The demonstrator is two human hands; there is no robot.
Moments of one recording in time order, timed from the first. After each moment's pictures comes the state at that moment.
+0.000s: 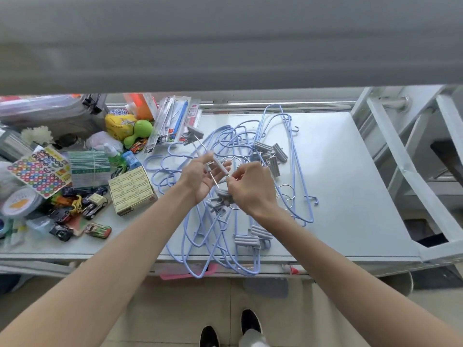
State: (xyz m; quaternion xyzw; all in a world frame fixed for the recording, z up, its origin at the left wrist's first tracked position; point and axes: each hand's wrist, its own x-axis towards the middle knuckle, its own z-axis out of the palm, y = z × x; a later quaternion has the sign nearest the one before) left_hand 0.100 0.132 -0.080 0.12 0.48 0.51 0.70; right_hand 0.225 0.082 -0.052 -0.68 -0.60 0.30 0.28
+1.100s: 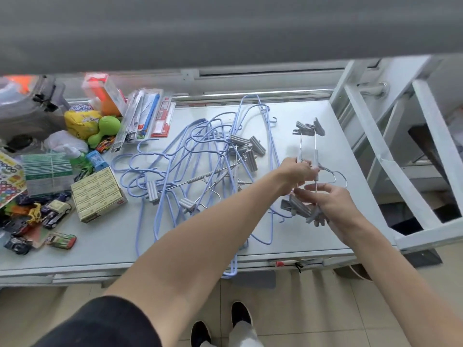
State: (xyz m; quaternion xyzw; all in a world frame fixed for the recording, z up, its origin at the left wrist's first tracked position) left_hand 0.338 0.156 -0.110 0.38 0.54 0.20 0.72; right_hand 0.416 0.058 -0.091 -0.69 -0.32 0.53 0.36
